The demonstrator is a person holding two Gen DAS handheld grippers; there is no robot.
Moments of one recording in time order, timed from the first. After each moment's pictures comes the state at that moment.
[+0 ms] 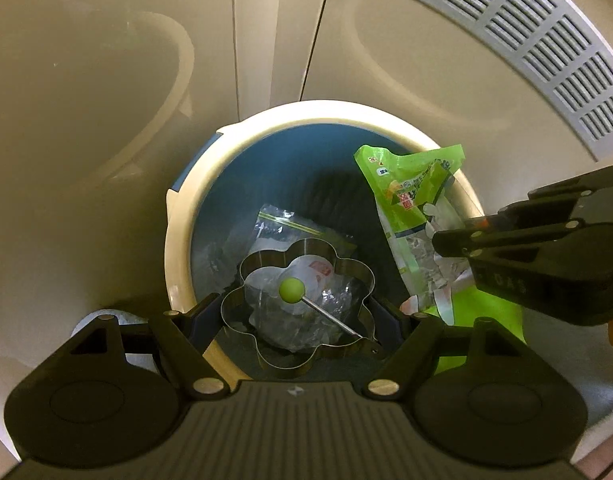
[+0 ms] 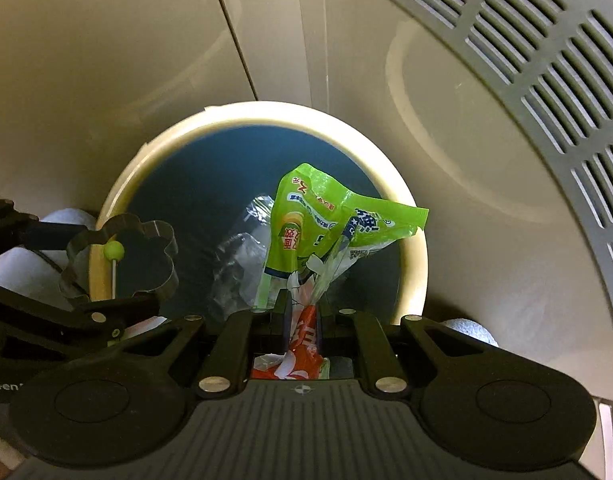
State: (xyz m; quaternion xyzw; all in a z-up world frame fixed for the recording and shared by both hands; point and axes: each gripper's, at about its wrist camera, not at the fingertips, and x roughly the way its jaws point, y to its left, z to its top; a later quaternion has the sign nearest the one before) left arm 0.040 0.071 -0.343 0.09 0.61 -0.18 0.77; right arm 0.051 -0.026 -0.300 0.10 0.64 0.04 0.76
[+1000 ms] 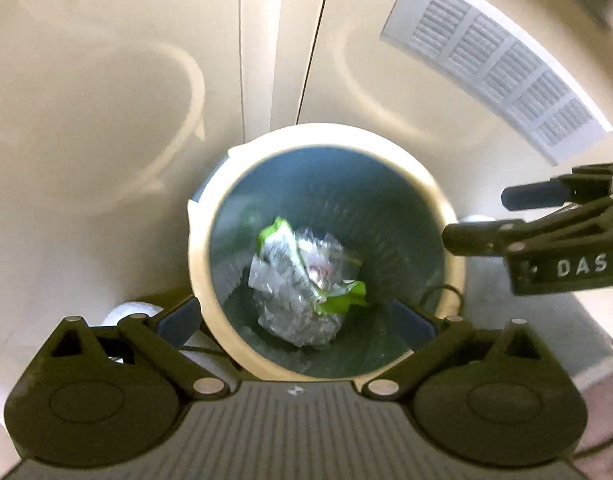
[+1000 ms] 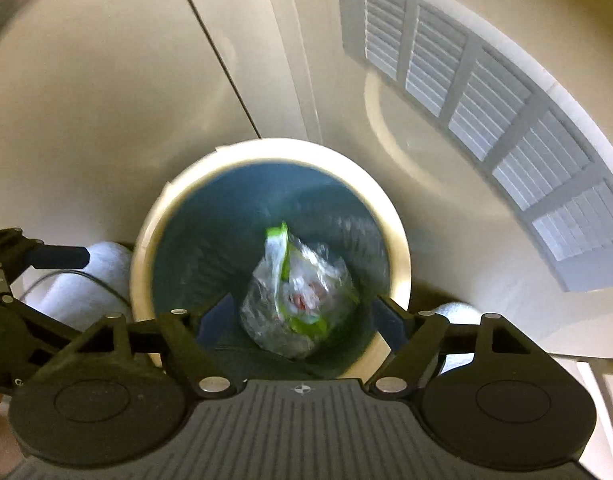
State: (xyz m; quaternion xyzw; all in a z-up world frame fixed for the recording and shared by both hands) left arm 0.007 0.083 -0.271 0.08 0.57 -0.18 0.79; right arm 0.023 -0.049 -0.225 0.15 0.59 0.03 0.80
